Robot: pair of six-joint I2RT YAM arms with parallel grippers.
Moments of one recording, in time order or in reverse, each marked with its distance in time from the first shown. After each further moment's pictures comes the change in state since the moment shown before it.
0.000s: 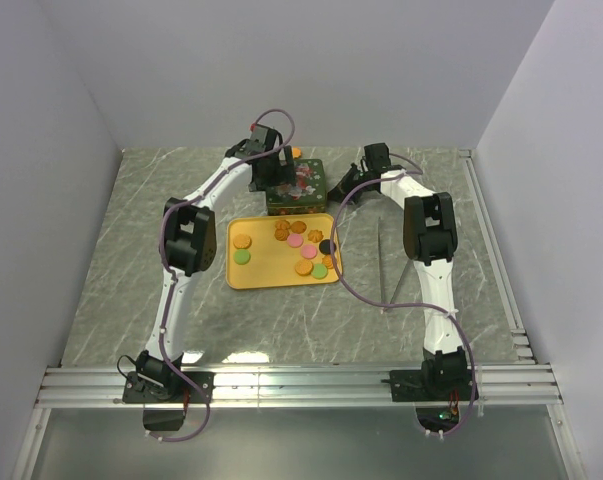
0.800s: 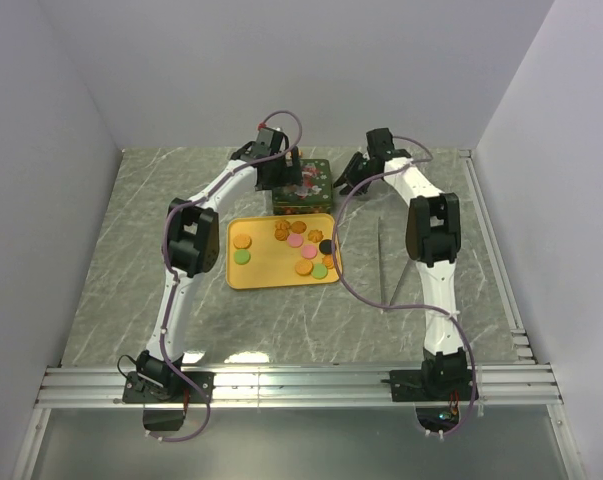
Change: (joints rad) left arm -0.026 0.000 -0.022 0.068 -0.008 0.026; right arm -0.002 -0.038 0.122 -0.213 0.196 -0.131
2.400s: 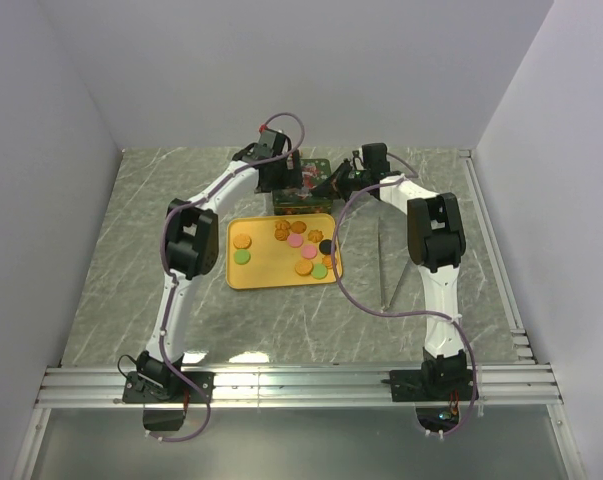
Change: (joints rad) left arm -0.015 -0.026 -0.025 -0.016 -0.043 0.005; right arm 0.031 -0.124 -0.360 0.490 -0.378 0.251
